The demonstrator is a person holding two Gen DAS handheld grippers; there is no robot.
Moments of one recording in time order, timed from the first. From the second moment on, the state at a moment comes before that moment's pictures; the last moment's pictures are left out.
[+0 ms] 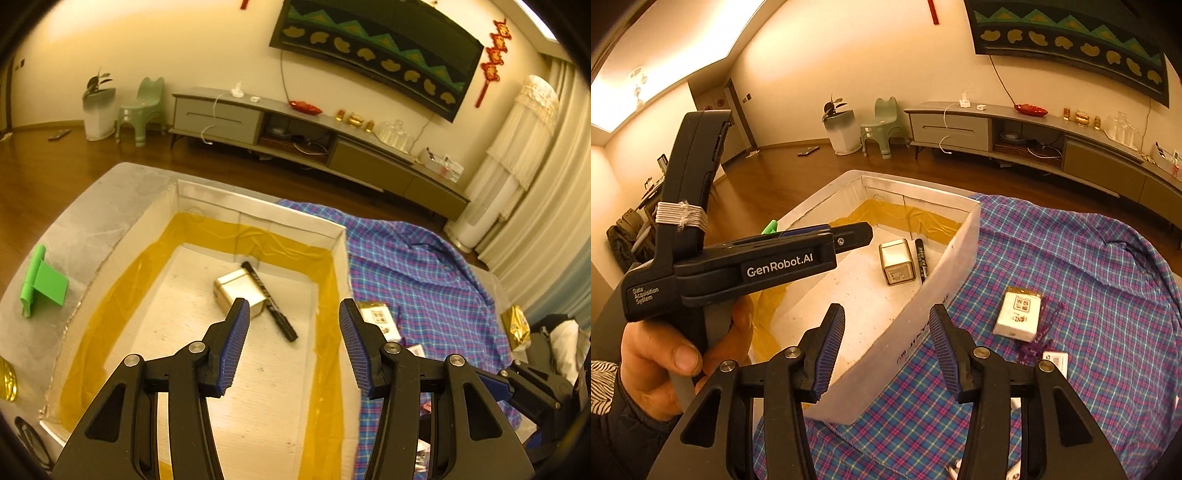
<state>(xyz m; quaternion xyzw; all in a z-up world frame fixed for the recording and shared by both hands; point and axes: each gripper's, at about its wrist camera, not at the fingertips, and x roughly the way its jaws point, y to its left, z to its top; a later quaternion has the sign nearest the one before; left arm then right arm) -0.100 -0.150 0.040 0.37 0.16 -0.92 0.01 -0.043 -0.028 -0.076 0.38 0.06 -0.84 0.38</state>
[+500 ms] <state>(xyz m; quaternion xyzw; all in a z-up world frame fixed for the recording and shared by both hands) -0.080 -0.084 0.033 0.38 0.14 -0.91 -0.08 -0.022 0.051 -0.116 0.40 0.06 -0.85 0.33</state>
